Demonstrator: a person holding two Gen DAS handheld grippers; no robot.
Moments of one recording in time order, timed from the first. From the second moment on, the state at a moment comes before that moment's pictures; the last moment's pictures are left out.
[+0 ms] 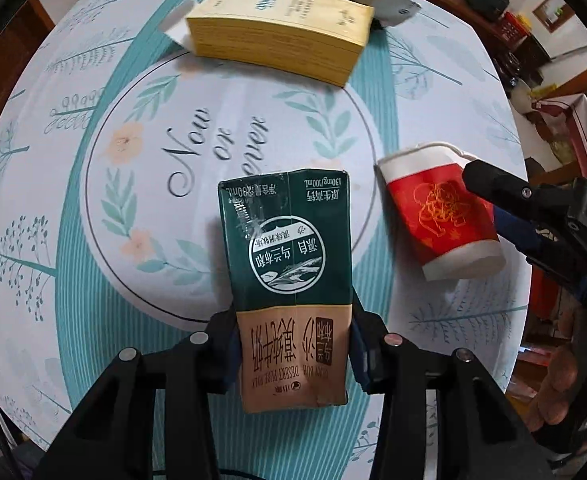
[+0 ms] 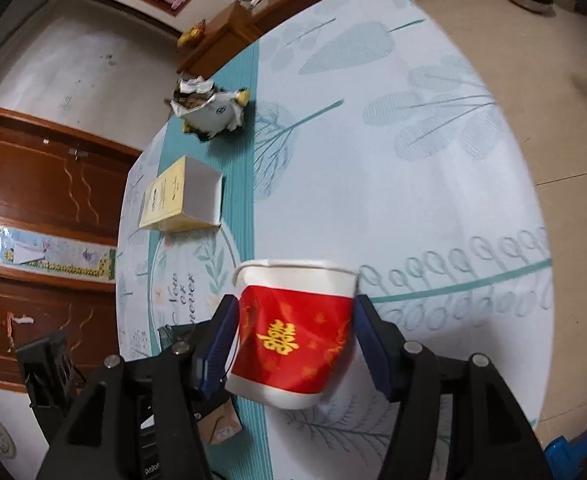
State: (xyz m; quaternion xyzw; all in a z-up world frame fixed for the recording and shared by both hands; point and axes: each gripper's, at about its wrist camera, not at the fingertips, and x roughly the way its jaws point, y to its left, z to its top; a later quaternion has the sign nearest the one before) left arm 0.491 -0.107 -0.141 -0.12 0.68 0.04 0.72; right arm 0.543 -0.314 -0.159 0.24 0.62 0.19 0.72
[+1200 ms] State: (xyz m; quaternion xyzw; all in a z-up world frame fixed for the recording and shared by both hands) left arm 0.300 -0.017 -0.025 -0.05 0.60 -0.07 0.79; right arm 0.298 -0.229 -0.020 0.17 0.48 0.21 0.84
